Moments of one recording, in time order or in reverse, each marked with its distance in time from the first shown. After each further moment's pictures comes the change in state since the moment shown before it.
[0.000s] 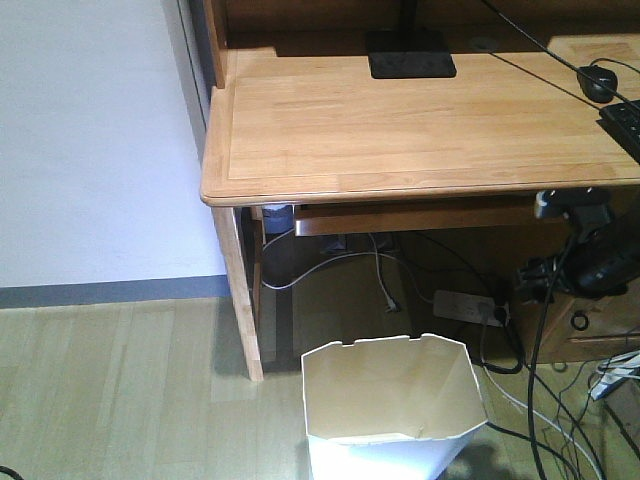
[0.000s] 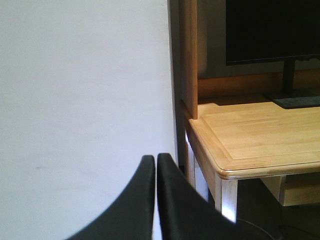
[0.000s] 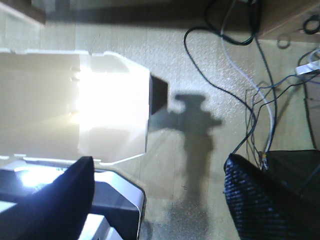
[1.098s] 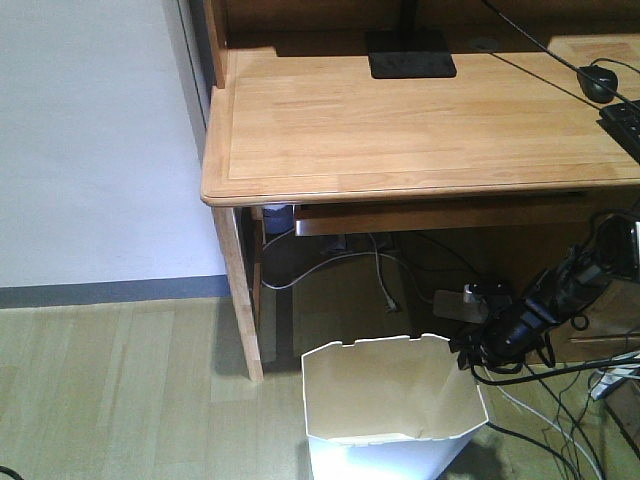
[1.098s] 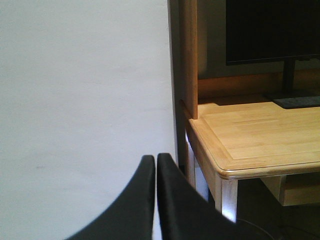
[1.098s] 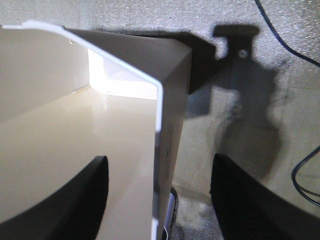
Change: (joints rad) left arm 0.000 0.000 0.000 0.000 0.000 0.000; right arm 0.000 0.954 -0.597 0.382 -0.050 -0.363
